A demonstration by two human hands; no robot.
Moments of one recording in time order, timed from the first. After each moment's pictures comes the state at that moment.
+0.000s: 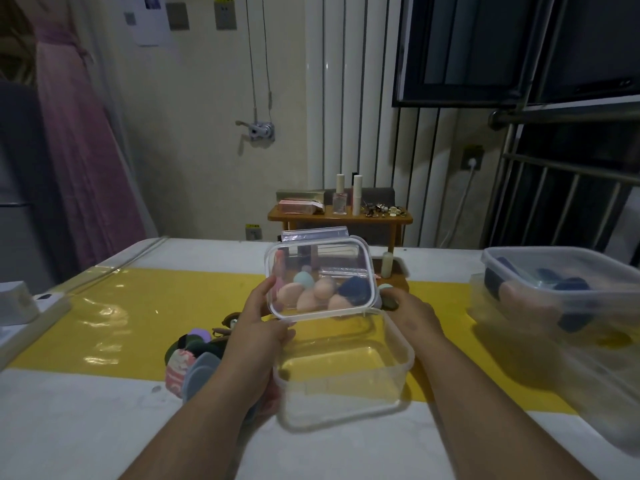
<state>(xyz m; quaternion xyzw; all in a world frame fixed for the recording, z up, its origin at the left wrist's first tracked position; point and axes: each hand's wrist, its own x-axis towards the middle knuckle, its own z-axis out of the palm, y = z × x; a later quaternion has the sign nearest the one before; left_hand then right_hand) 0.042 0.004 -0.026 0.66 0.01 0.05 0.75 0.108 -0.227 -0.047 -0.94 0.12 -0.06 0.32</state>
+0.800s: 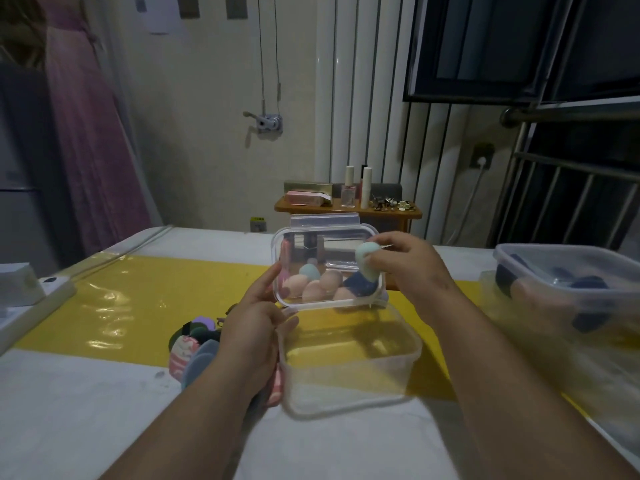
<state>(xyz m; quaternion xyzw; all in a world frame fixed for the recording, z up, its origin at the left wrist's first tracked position) 0.035 0.004 -0.015 0.54 0.06 0.04 0.84 0.067 -0.198 0.038 -0.81 -0.06 -0.13 0.57</state>
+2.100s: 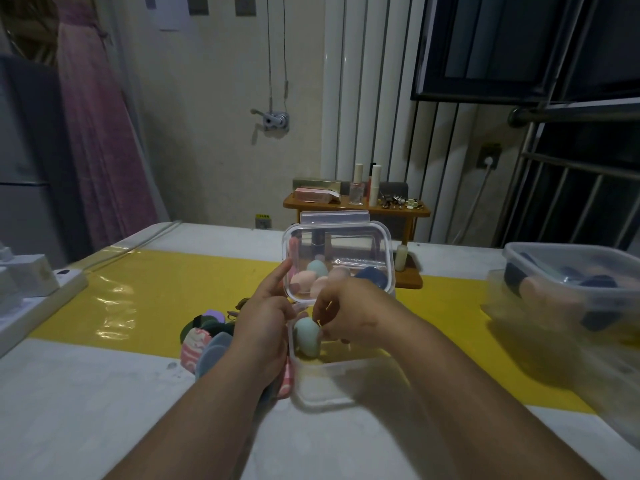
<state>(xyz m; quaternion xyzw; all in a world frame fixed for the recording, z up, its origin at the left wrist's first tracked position) 0.031 0.003 -0.012 0.52 0.05 0.02 0.85 0.052 -0.134 0.015 -0.96 -0.17 0.03 0.23</state>
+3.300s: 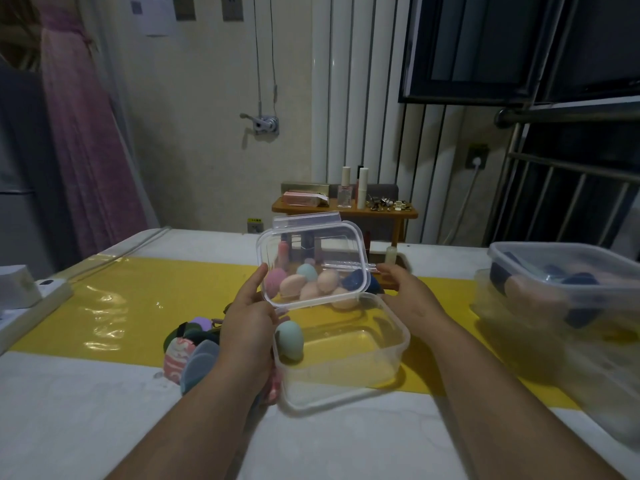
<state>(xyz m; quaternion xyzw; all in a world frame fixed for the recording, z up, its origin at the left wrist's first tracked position) 0.025 -0.003 -0.007 0.62 0.12 0.11 0.77 0.102 -0.220 -0.026 -0.91 0.02 -0.09 0.41</state>
